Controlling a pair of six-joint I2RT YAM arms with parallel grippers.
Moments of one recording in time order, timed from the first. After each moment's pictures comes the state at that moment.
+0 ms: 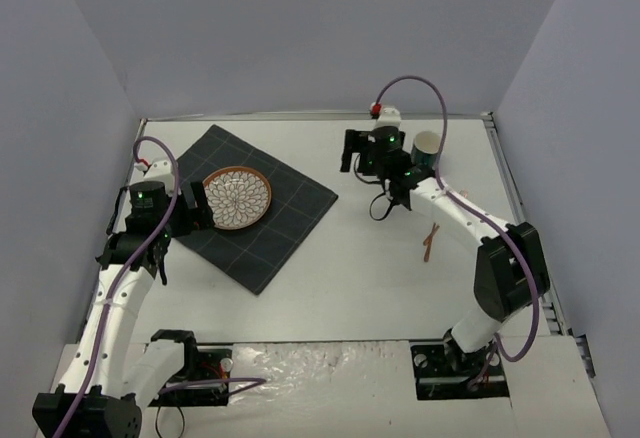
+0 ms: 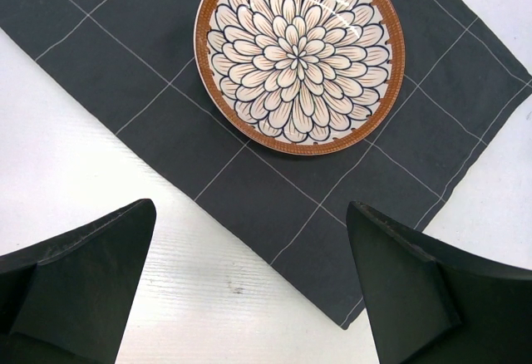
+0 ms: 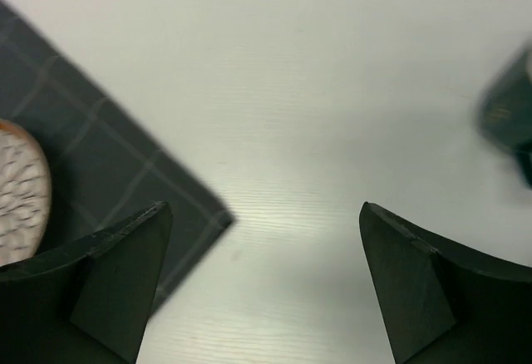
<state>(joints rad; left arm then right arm) -0.04 0.90 0.89 -0.62 -0.01 -0.23 0.48 1.63 1.22 -0.07 0.20 0.35</state>
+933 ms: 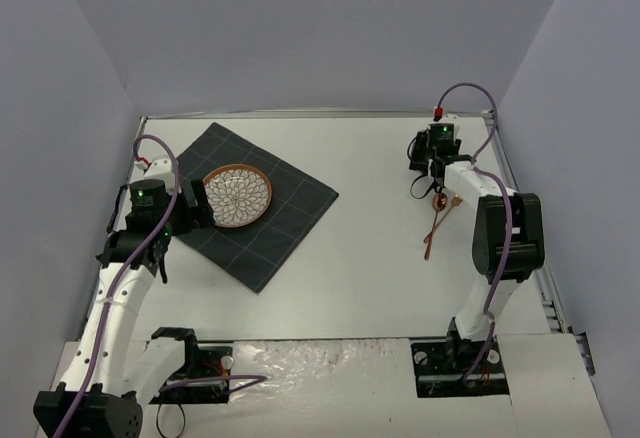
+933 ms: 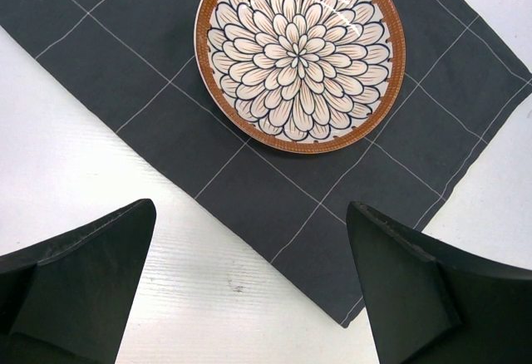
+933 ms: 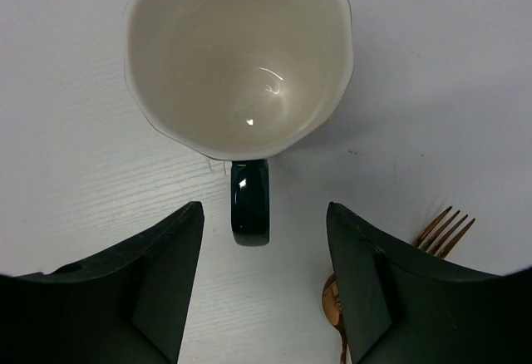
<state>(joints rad) -0.04 0.89 0.89 -0.62 -0.01 -0.23 0.08 1.83 1.22 -0.10 0.23 0.23</state>
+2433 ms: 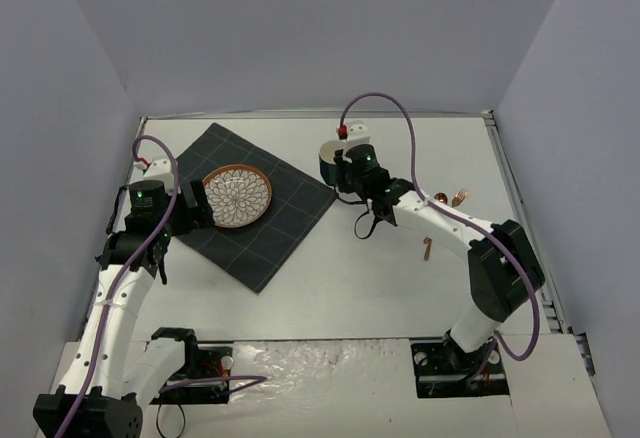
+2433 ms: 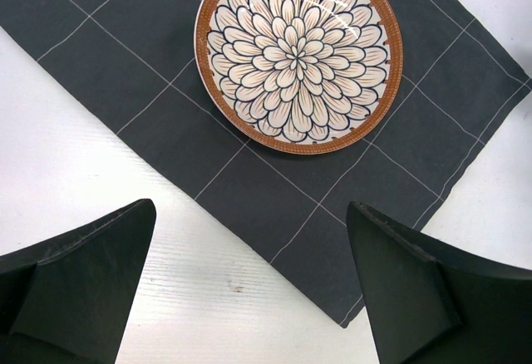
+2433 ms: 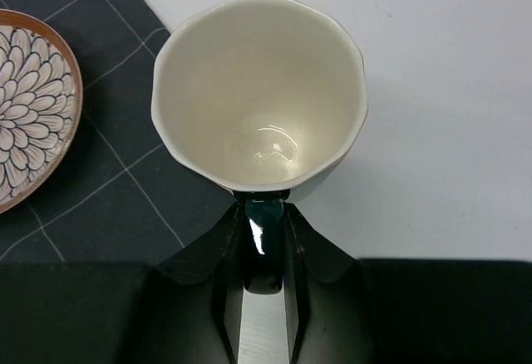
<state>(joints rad) -0.04 0.88 0.89 -0.62 -0.01 -0.23 0.62 1.63 1.12 0.01 0.24 0.18</state>
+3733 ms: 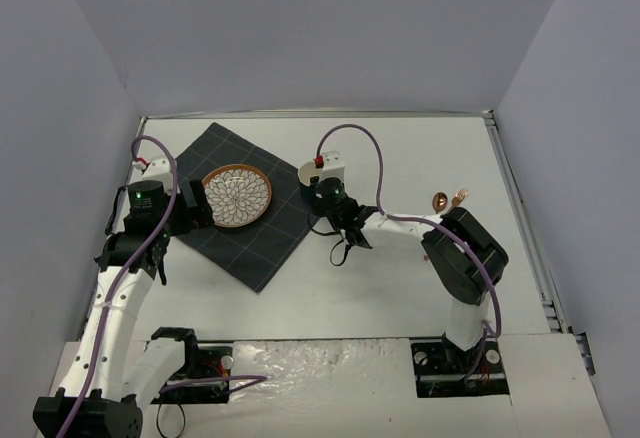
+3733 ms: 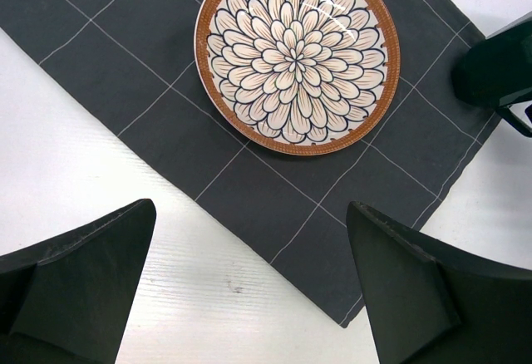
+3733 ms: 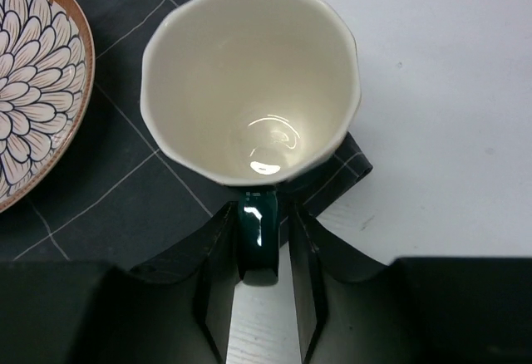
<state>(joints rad) -0.04 0.87 0.89 -0.62 -0.01 -0.23 0.78 1.82 1.00 0.32 0.42 0.32</state>
